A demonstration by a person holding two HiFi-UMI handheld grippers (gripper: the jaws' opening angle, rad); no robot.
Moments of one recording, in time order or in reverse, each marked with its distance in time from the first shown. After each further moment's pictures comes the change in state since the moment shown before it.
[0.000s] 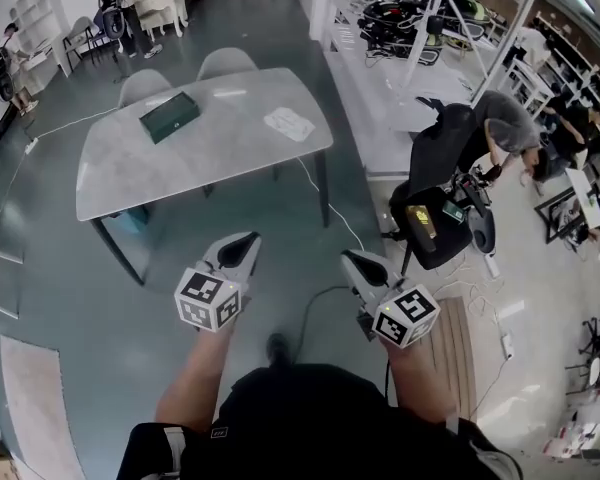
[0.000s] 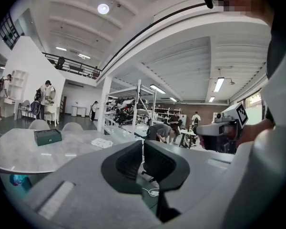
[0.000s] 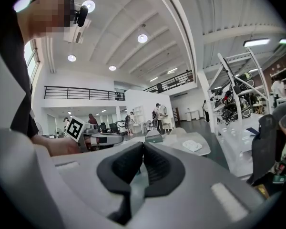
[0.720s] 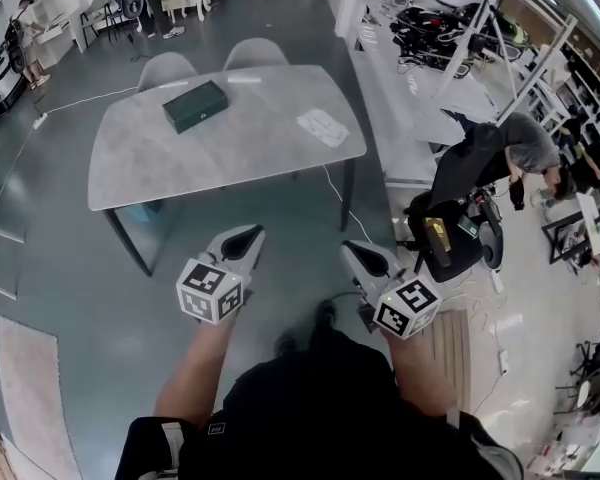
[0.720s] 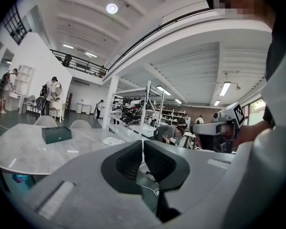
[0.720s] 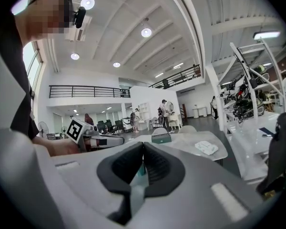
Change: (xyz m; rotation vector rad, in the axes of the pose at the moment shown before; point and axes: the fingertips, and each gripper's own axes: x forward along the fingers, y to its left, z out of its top) left arm -0.016 0.124 -0.002 -0.054 -0.004 0.033; right arm 0.138 0.023 0.008 -0.011 0.044 0.076
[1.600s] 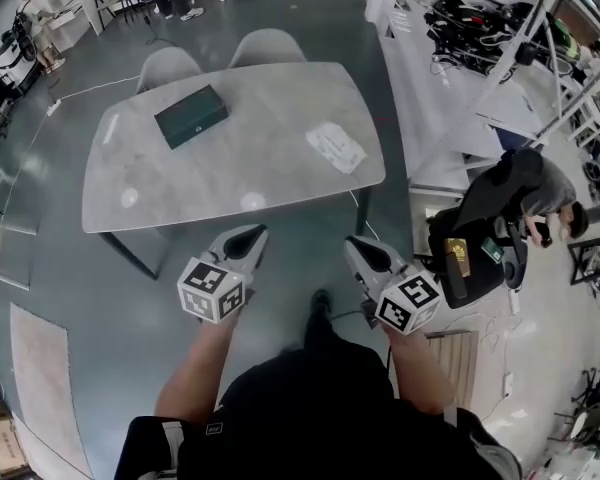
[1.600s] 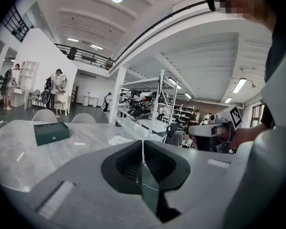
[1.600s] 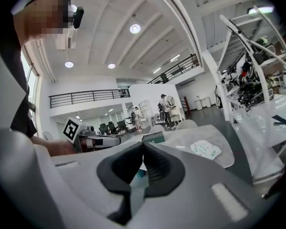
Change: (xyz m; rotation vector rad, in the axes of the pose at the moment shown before) left arm 0.189 0.104 0.017 -0.046 0.089 0.075; right arm 0.128 -0.203 0.014 0.109 0.028 0.073
